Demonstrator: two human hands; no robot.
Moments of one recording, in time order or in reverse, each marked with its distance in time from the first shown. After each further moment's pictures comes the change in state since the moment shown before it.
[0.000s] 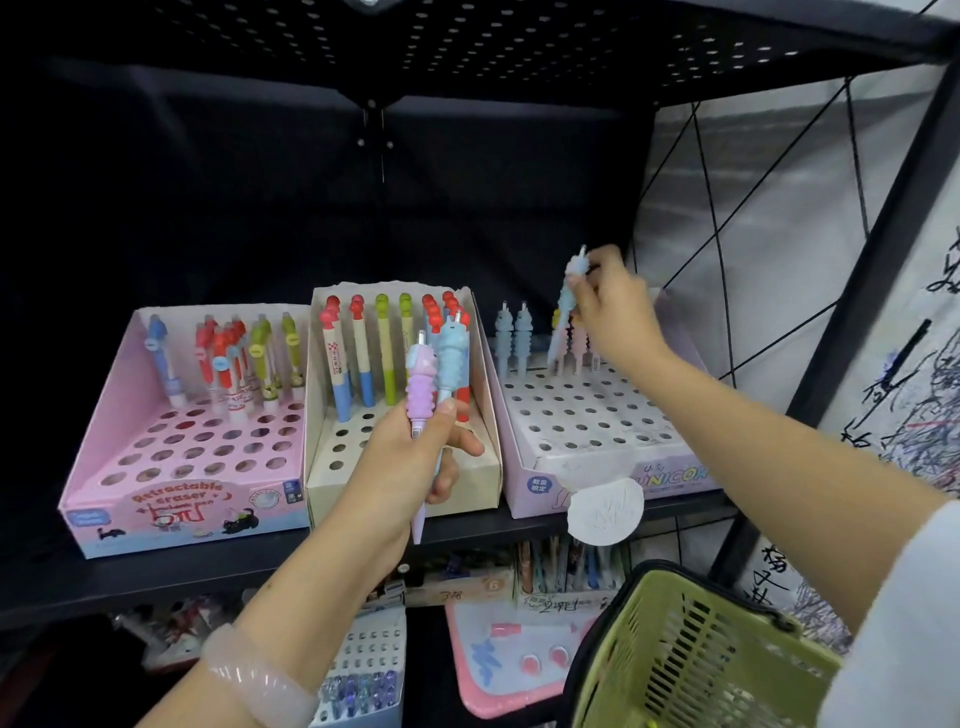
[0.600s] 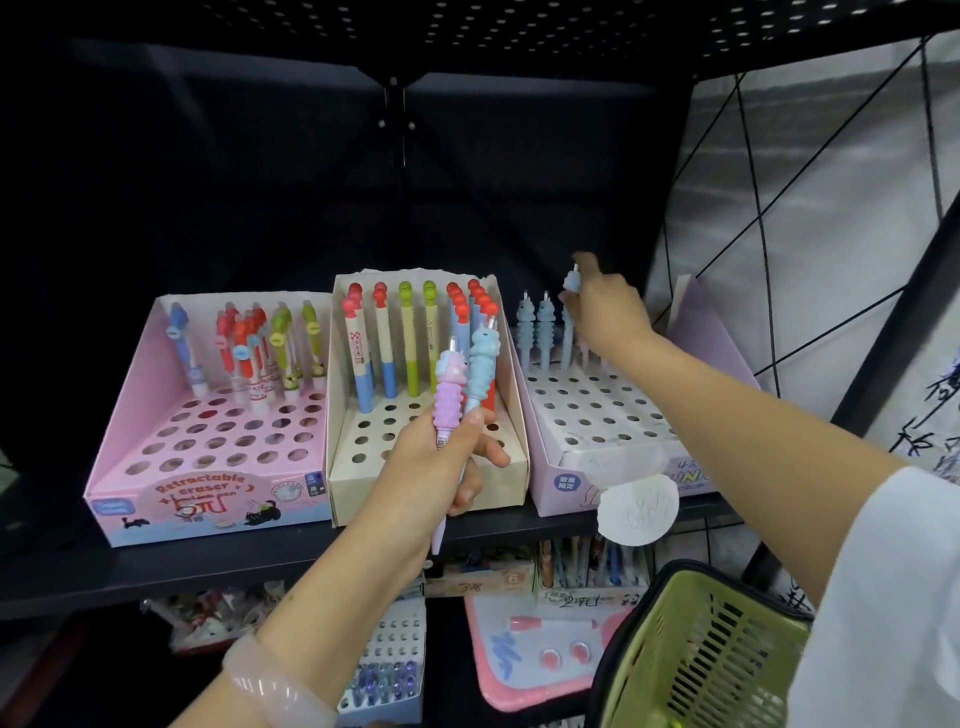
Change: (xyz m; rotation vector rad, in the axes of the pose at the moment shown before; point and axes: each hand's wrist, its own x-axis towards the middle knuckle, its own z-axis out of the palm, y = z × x) left_hand -0.001 -0.011 -0.004 0.017 -0.015 -0.037; right_hand 0.019 0.011 0.045 -0.401 -0.152 -0.043
